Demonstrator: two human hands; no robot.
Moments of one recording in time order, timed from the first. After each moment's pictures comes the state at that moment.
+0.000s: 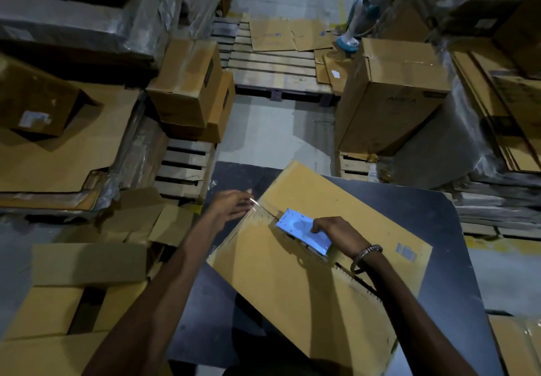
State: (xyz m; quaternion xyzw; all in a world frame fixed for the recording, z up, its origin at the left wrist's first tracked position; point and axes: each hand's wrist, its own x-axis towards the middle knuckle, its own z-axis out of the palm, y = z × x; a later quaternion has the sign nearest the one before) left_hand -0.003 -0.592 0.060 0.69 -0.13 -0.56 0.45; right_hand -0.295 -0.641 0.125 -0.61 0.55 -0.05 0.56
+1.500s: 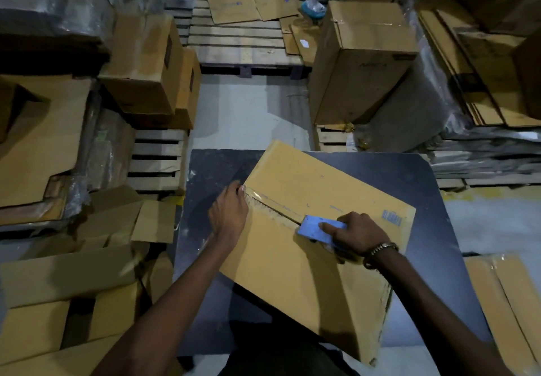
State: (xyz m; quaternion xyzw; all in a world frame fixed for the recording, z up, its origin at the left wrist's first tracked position) left_hand -0.060 -0.573 0.015 0.83 -0.46 -0.14 0.28; right_hand -0.363 -0.616 0.094 -0.72 0.61 0.09 0.32
